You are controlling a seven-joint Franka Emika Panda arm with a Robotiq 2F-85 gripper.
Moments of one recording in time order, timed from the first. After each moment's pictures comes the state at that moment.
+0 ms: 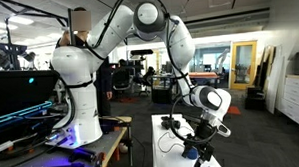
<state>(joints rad) 0.10 0.83 -0.03 -1.85 -0.35 2.06 0.04</state>
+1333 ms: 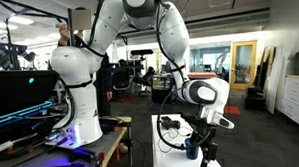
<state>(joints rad) 0.05 0.67 -0.07 -2.07 -0.26 2.43 0.01</state>
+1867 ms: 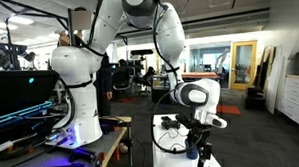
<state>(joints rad) 0.05 0.65 -0.06 -2.18 -0.25 2.62 0.01</state>
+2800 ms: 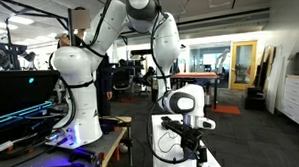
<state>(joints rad) 0.18 0.68 -0.17 -2.30 -0.36 2.93 0.01</state>
